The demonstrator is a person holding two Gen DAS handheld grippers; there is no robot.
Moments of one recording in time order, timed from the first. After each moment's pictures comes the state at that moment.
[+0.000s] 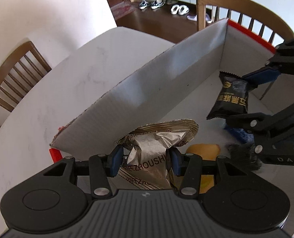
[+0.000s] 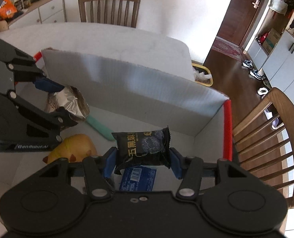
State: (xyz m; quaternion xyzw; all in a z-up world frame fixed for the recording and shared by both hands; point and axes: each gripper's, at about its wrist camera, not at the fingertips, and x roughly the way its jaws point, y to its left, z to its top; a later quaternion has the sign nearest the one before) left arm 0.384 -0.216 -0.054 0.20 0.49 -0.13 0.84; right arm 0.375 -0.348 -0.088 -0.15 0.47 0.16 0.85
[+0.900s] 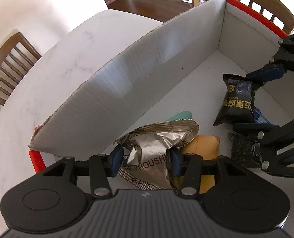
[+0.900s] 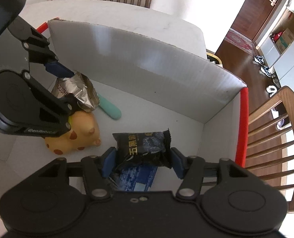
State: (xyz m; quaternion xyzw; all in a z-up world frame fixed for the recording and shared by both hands) left arm 0.395 -0.215 -0.068 0.22 0.54 -0.14 0.80; right arm 0.382 -0.343 -0.108 -0.18 0.51 0.19 0.82
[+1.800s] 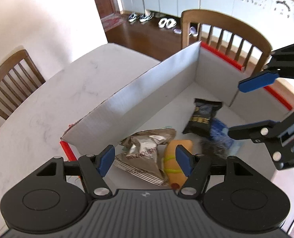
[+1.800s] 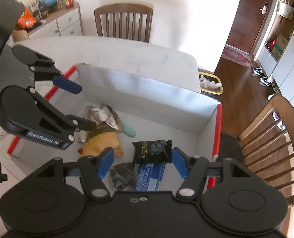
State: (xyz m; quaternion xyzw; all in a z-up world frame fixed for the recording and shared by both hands) left arm 0.336 -0.206 -0.003 0.17 0.46 -0.19 0.85; right arm 0.333 -0.362 -0.035 -0.12 0.45 0.21 0.86
